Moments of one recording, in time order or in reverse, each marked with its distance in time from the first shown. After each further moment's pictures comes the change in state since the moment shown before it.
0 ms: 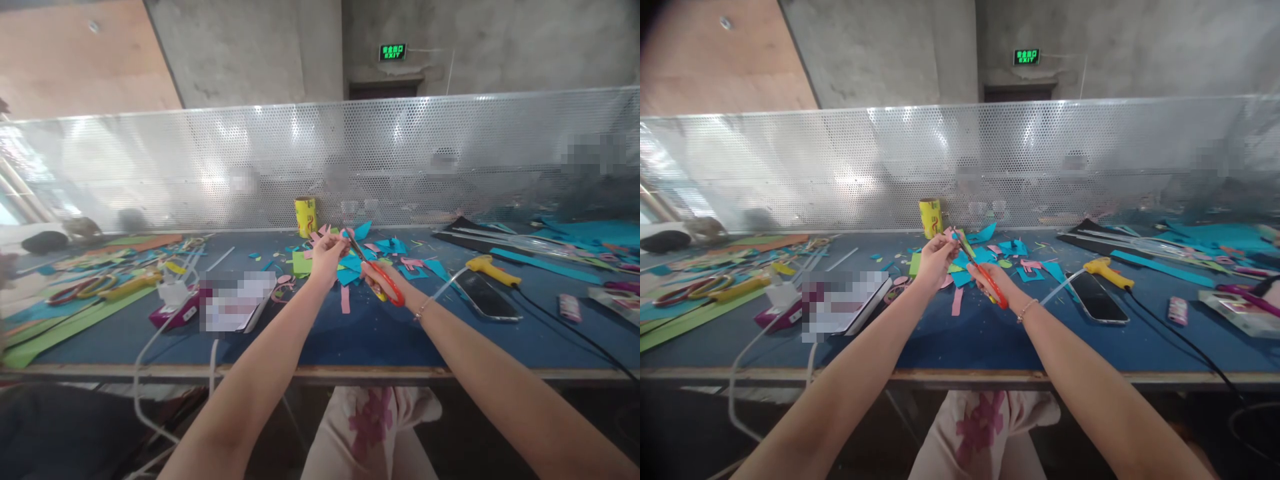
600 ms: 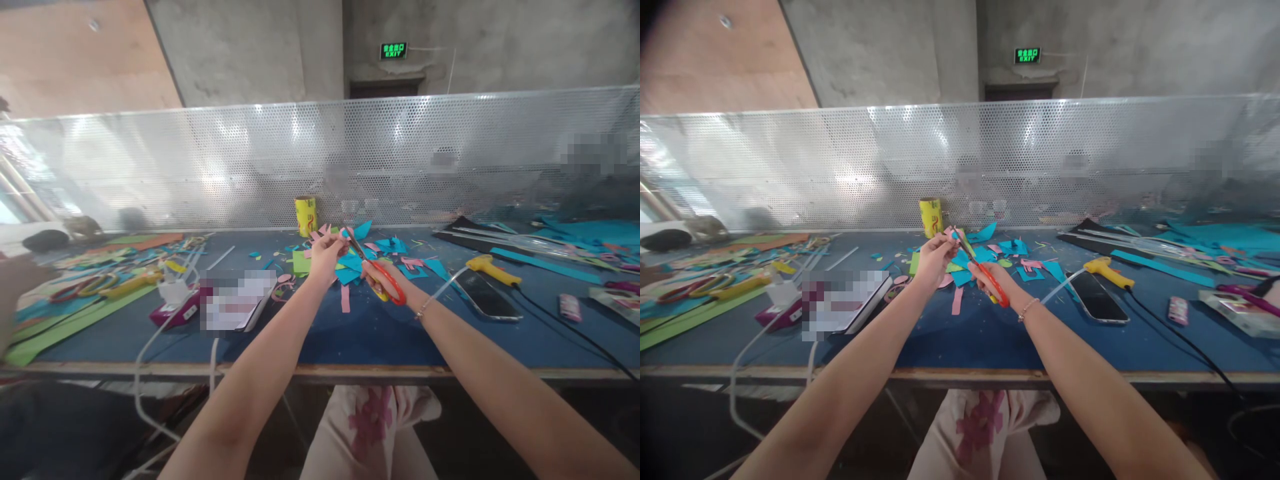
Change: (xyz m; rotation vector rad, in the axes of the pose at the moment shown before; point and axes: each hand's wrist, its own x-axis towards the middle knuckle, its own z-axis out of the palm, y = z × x) left_hand 0.006 -0.005 -0.008 0.023 -0.021 0.006; right_hand -0.004 -0.008 -0.002 -0.050 -0.026 0.014
